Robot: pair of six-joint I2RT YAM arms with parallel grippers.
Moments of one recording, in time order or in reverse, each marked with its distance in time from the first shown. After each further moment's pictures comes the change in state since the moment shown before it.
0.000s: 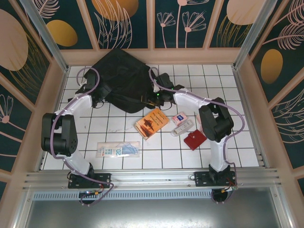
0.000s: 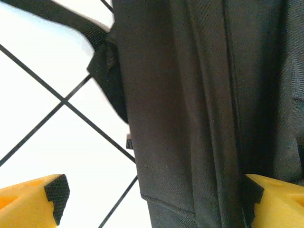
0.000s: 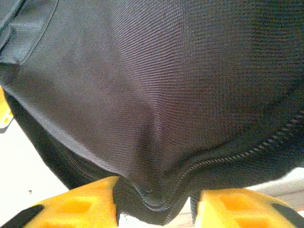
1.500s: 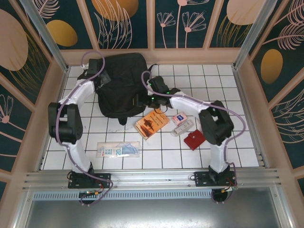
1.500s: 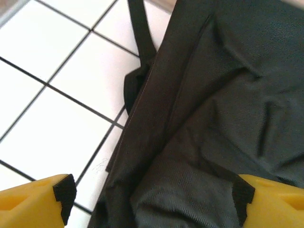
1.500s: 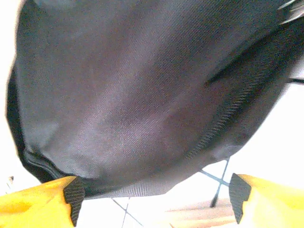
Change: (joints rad) left arm 0.001 0.141 0.322 -0.085 -0.136 0.333; right arm 0.044 -0.088 -0.052 0.032 0.080 -0.073
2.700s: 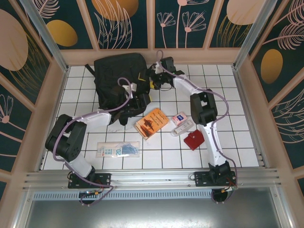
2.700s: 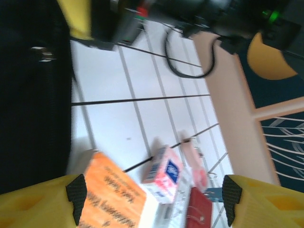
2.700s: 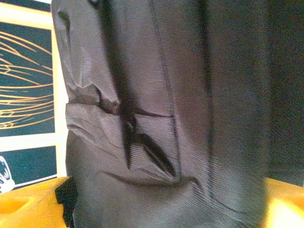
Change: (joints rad) left arm -0.365 -0.156 -0.600 0.835 0.806 -0.254; right arm -0.214 0.567 0.698 -0.029 -0.414 0.161
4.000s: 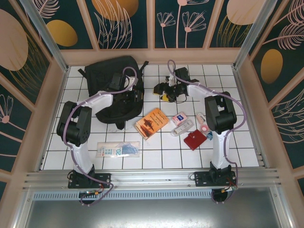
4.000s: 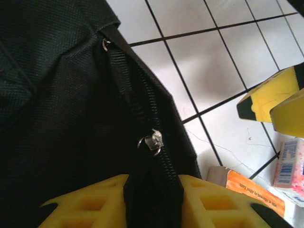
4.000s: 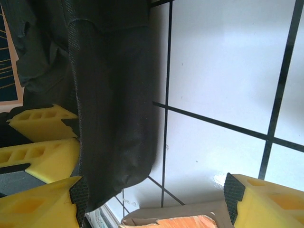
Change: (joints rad) left arm 0.125 0.219 0.399 -0.591 -0.129 0.596; right arm -0.083 -0.381 -0.597 -0.028 0.024 -0.181
